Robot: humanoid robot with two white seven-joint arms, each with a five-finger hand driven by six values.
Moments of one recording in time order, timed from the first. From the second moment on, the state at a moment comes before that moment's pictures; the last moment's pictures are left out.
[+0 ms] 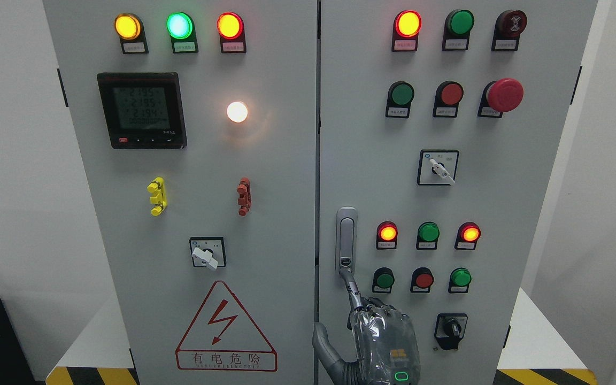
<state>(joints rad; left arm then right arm) 0.05 -0.10 -0.16 -0.05 0.12 -0.03 -0.03 -0.24 0.13 0.37 -1.78 1.29 0.23 -0.12</state>
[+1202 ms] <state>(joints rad) 0.05 -0.10 -0.16 -0.05 0.12 -0.03 -0.03 -0.28 0.13 0.35 -1.75 1.30 0.23 -0.11</state>
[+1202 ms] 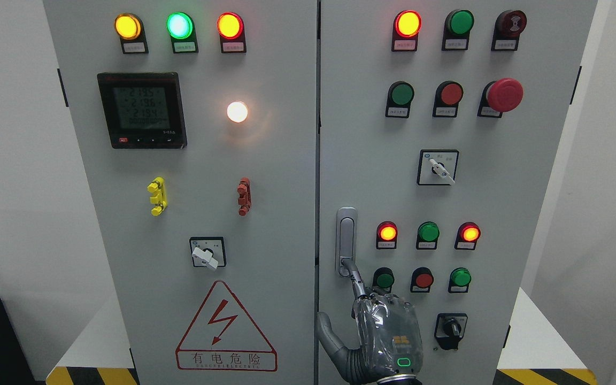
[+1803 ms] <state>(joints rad) 0.05 -0.10 -0.16 -0.05 0.12 -0.03 -0.03 -0.28 0.13 0.35 -1.74 1.30 0.23 -0.11</state>
